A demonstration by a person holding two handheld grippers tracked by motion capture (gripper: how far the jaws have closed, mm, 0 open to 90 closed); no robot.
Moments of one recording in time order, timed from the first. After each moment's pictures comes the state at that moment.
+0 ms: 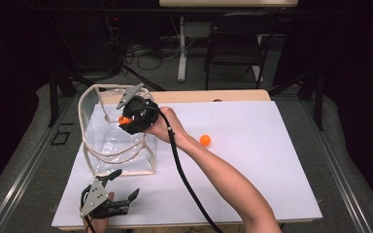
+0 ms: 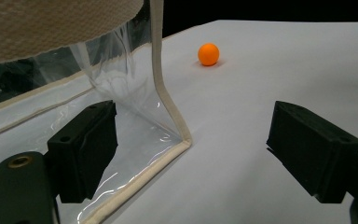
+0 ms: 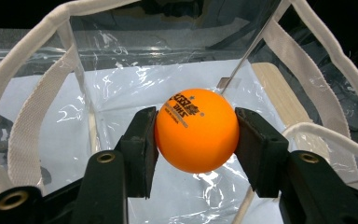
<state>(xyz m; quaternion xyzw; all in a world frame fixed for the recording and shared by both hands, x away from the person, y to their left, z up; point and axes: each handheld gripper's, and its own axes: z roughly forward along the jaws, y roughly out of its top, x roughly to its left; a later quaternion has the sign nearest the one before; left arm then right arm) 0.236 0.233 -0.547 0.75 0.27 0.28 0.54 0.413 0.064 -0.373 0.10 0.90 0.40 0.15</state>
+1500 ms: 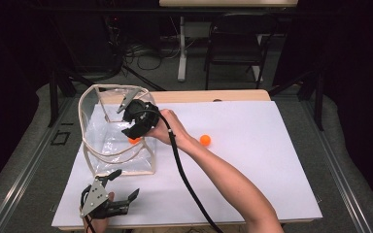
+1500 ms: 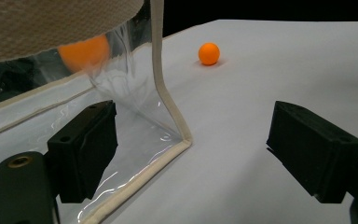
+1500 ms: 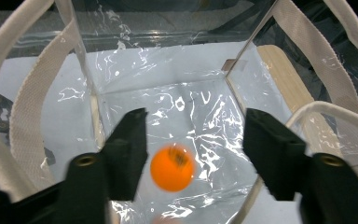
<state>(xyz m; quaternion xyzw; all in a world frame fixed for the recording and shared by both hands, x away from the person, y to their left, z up) 0.236 0.233 -0.547 0.75 0.27 0.28 0.53 0.409 0.062 -0.377 0.11 0.91 0.37 0.15</state>
